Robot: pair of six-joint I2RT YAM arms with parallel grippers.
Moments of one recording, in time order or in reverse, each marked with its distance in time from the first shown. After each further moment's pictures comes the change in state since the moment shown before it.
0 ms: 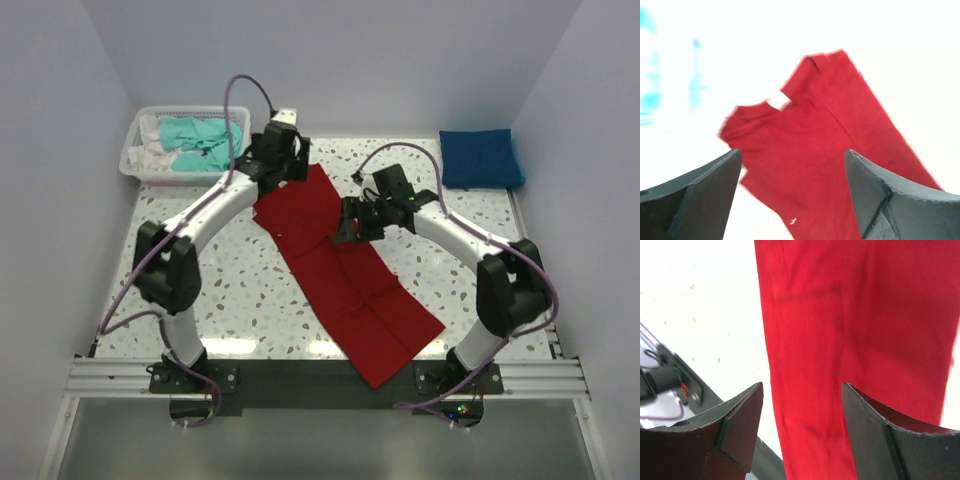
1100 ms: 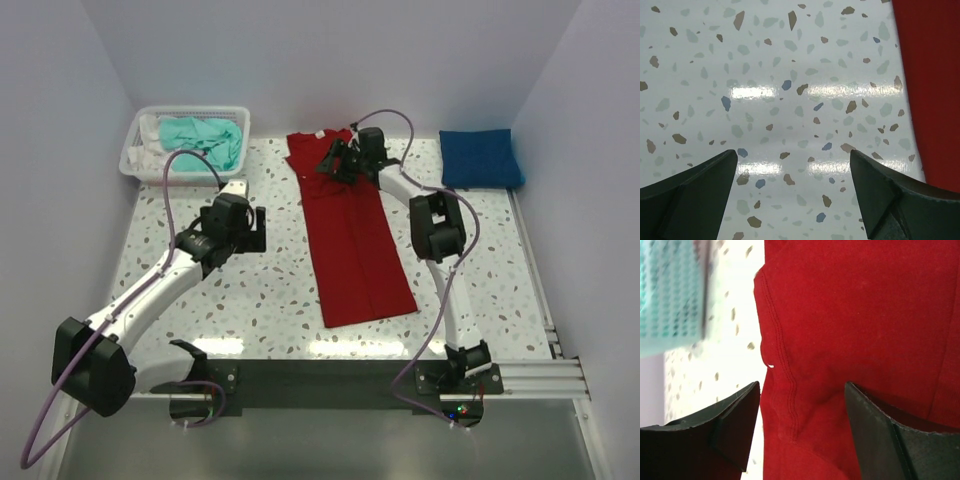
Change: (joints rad) left arm 0.035 -0.727 -0.738 -0.108 0.004 -0.117; right arm -0.116 0.926 0.871 0.425 0.011 0.292
